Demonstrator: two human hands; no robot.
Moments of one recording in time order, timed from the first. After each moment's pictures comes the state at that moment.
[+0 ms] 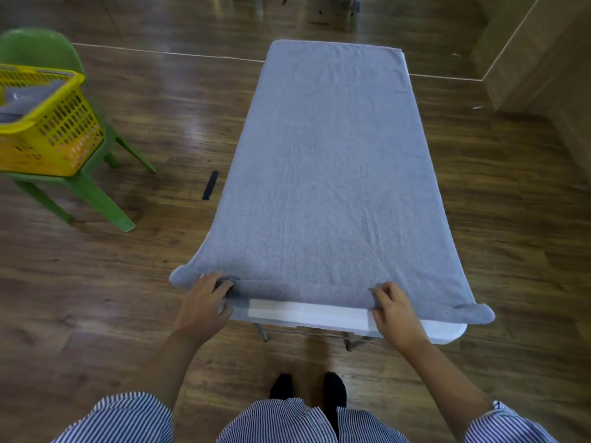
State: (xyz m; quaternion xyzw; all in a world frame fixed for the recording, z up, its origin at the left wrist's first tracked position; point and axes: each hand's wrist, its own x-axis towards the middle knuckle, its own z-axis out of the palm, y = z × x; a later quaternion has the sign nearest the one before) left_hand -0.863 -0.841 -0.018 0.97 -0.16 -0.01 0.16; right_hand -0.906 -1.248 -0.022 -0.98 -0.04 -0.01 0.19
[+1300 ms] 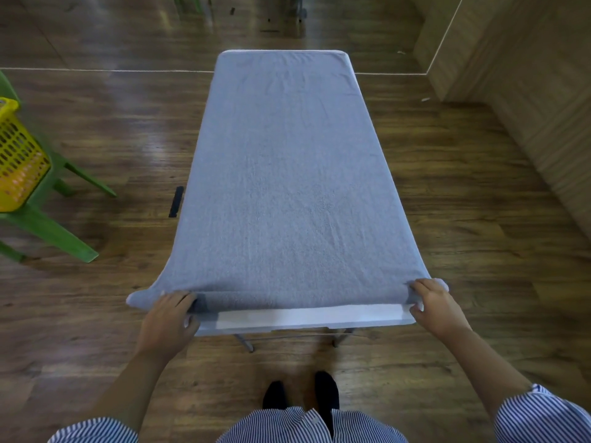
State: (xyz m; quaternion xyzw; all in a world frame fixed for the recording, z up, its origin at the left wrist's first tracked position) left_hand -0.854 -0.839 -0.013 0.98 -0.16 0.00 0.13; right_hand -0.944 -1.360 0.001 -0.99 0.10 0.01 0.11
